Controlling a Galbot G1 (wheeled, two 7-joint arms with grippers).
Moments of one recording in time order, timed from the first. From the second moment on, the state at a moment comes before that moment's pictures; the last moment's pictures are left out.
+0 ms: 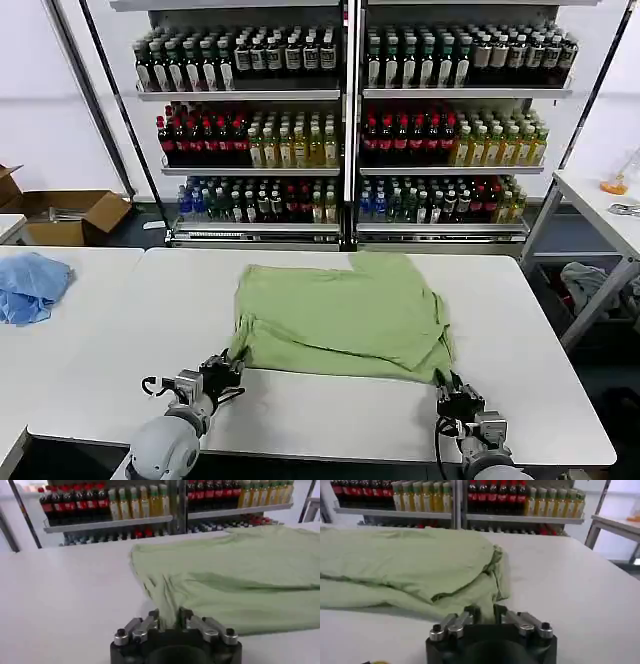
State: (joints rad) left arm 1.21 -1.09 -0.29 -1.79 -0.43 0.44 -0.12; right arm -1.48 1.21 0.47 1.98 0.33 -0.39 0.19
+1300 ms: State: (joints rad) left arm 1.62 -0.96 -0.43 -2.16 -0.39 0.48 -0.11; right arm -1.94 1.24 0.54 2.34 0.19 -0.38 0.20
